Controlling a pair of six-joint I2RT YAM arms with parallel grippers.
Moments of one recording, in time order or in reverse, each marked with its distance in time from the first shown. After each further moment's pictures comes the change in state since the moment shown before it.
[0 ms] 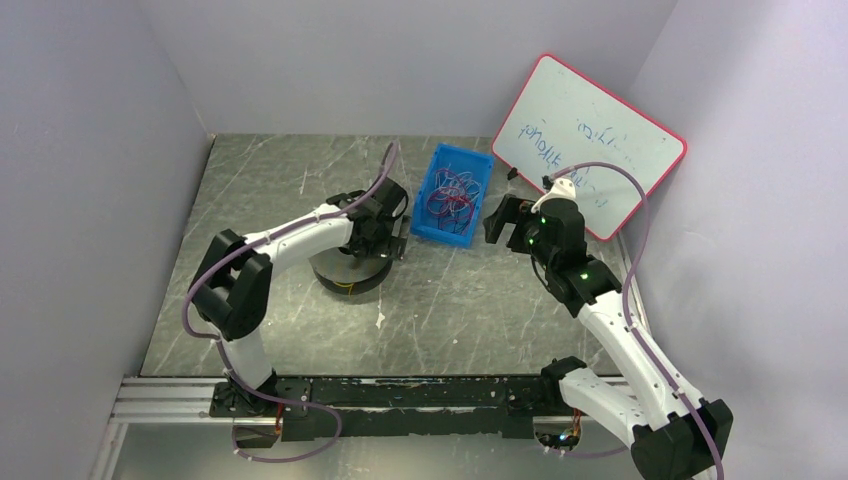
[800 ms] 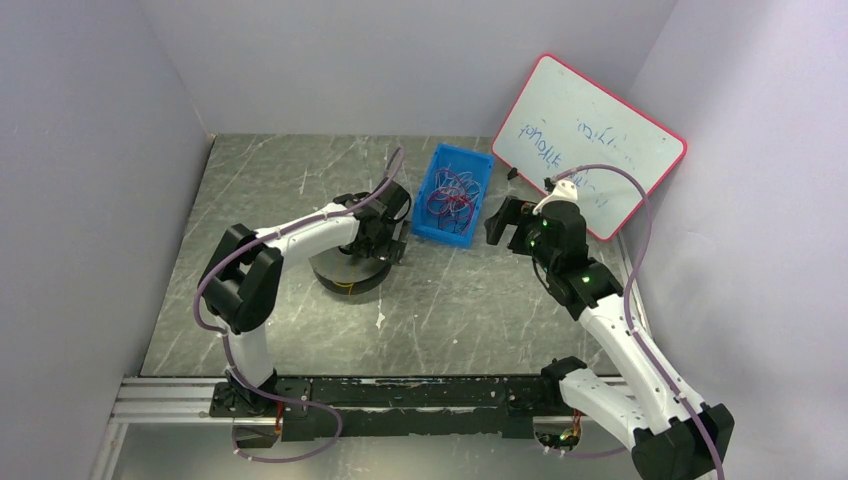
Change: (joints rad) left arm 0.000 0.061 0.022 -0.024 -0.020 0.036; right arm 0.000 -0.019 -0.011 0.000 0.006 0.001
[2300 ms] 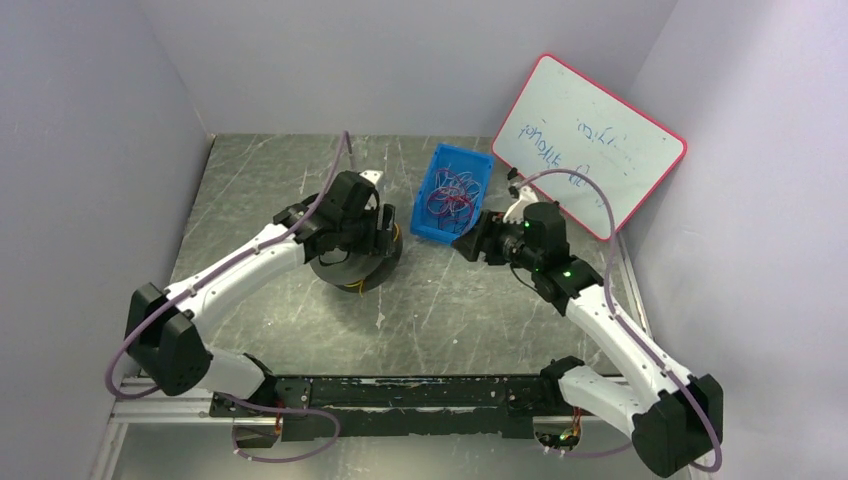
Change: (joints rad) left arm -0.001 -0.404 -0.117 0.034 0.128 -0.069; right arm 0.034 0.073 -0.063 0.115 -0.380 0.068
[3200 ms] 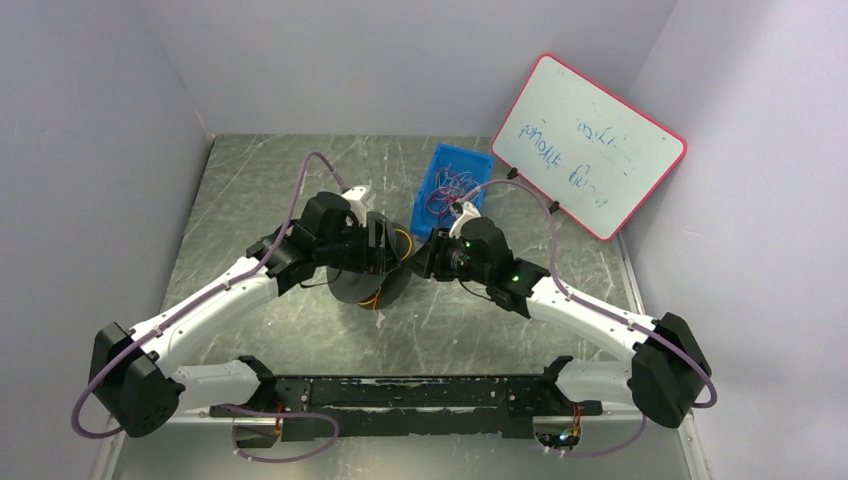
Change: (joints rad) left arm 0.000 -0.250 -0.249 0.203 0.246 -0.093; right arm 0.367 0.240 -0.014 0.247 0.126 0.254
